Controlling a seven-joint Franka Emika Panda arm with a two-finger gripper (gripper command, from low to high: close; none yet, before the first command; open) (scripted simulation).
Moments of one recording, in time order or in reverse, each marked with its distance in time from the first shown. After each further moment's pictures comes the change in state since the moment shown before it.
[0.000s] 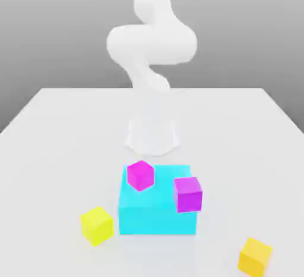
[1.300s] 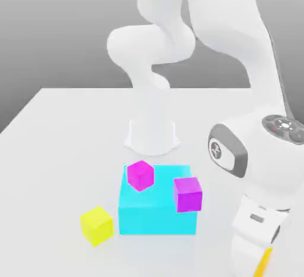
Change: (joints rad) arm 0.260 1.207 0.096 -0.015 -0.148 0.480 -0.382
